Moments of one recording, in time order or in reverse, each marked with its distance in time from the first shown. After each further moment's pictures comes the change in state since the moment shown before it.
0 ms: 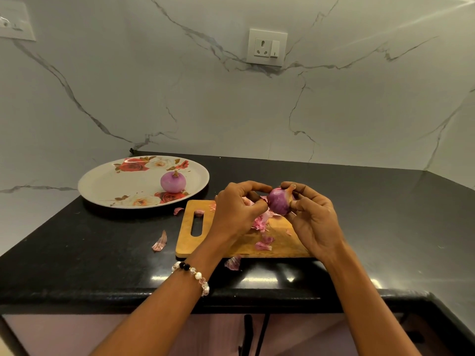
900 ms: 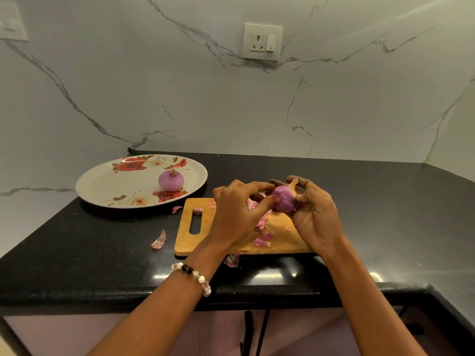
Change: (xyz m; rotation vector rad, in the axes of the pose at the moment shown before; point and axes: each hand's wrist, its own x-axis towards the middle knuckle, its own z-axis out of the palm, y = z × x) left_hand -0.004 -0.004 0.005 0.188 0.032 0.258; right_hand 0.004 0.000 -0.006 0.077 0.014 0.052
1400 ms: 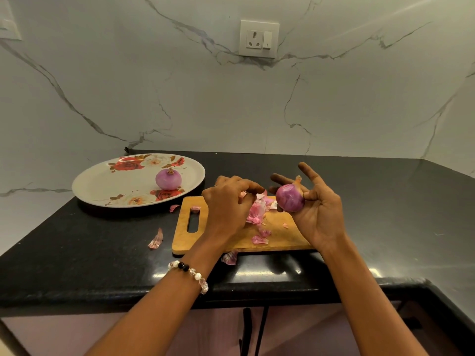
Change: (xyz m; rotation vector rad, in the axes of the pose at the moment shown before) left_hand 0.000 -0.010 0.000 0.139 0.057 -0.110; right_hand -0.006 -0.009 0.006 0.105 0.027 -0.006
